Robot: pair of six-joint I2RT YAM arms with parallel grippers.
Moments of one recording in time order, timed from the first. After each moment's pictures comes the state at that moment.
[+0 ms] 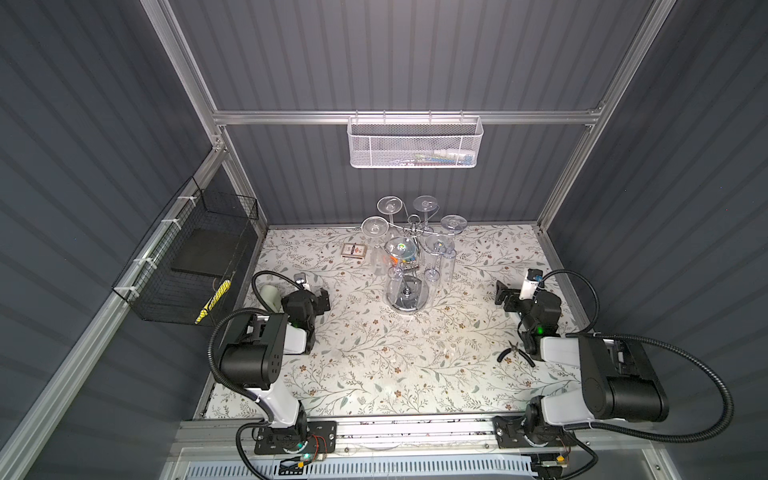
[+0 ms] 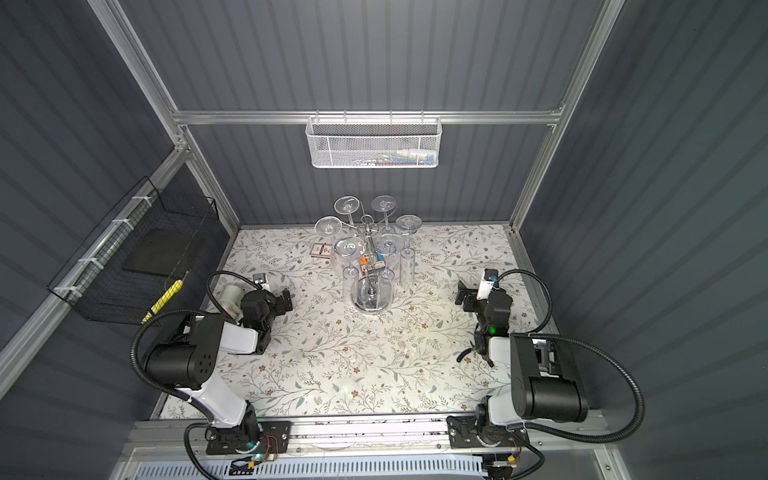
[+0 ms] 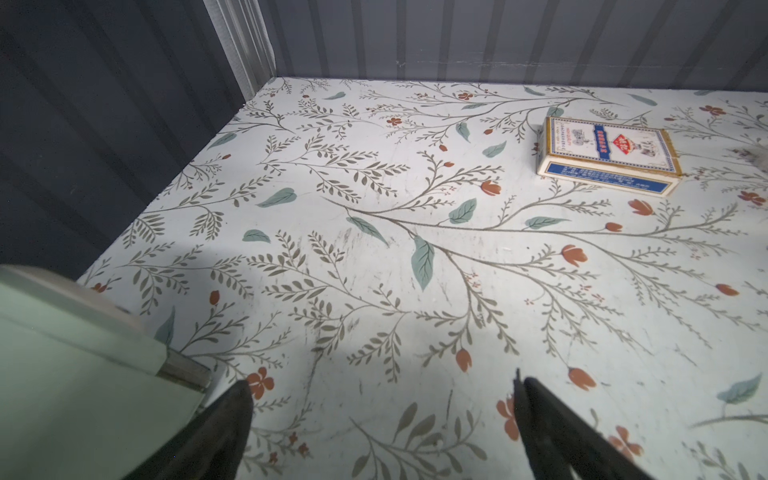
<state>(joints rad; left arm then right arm) -0.07 1.69 0.45 0.81 -0.22 -0.04 -0.09 1.45 0.33 0.87 -0.11 0.05</state>
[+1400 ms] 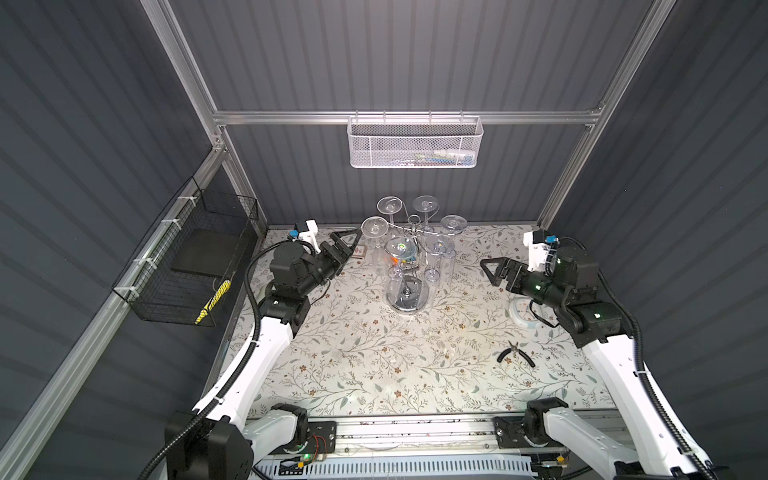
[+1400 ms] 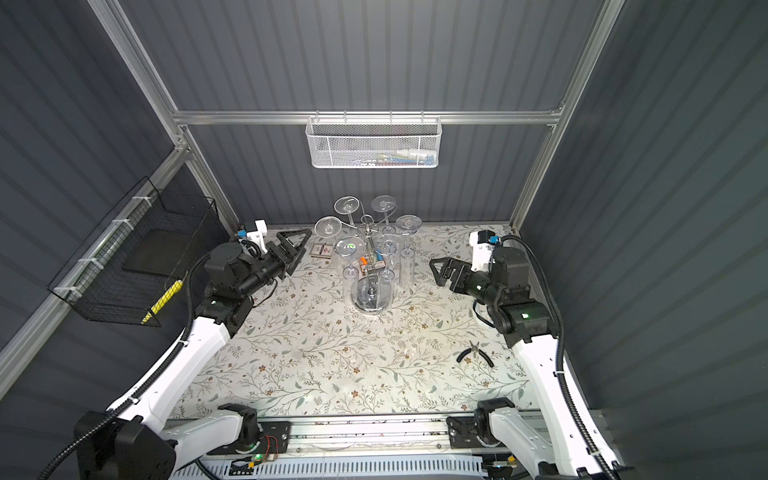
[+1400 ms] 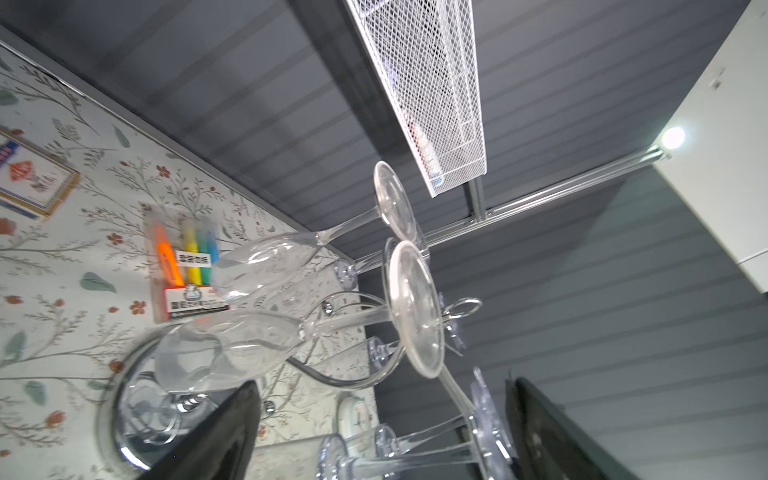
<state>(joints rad) -0.25 1.15 0.95 0.16 0.45 -1.13 0.15 0.96 1.06 -0.54 -0.37 0.48</state>
